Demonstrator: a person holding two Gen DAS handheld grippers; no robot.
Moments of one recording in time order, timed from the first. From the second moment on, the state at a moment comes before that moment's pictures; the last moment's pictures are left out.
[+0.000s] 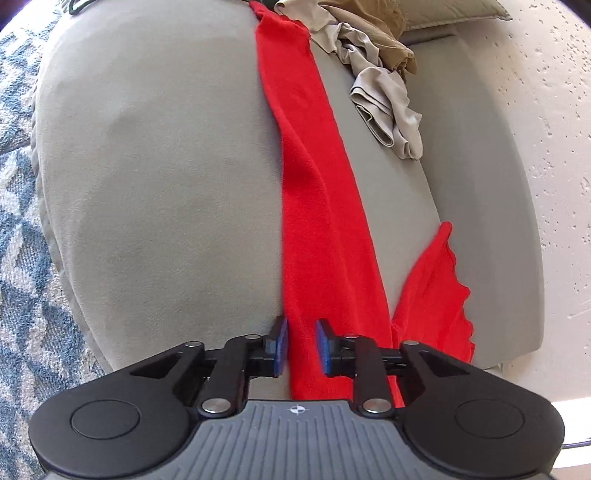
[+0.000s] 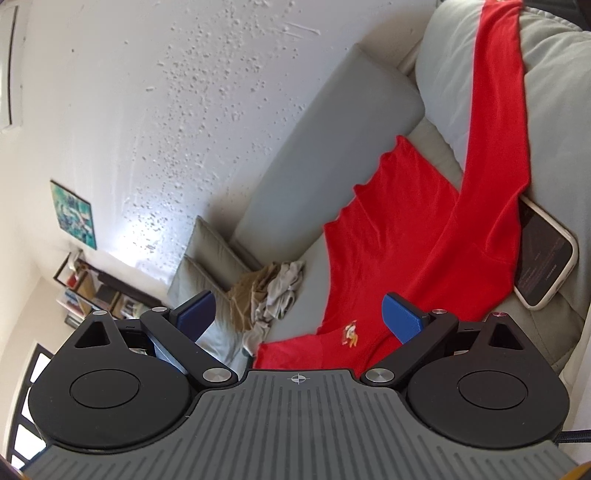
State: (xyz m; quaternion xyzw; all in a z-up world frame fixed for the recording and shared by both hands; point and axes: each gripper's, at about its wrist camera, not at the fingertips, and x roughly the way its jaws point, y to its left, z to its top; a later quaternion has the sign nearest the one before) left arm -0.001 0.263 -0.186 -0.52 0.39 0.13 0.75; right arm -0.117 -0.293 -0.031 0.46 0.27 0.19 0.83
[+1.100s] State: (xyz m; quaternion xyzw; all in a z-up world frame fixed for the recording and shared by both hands) left arm -0.081 -0.014 -0.121 0.09 0.41 -0.03 0.91; right arm -0.076 -0.247 -0.110 0.22 0.40 0.12 0.88
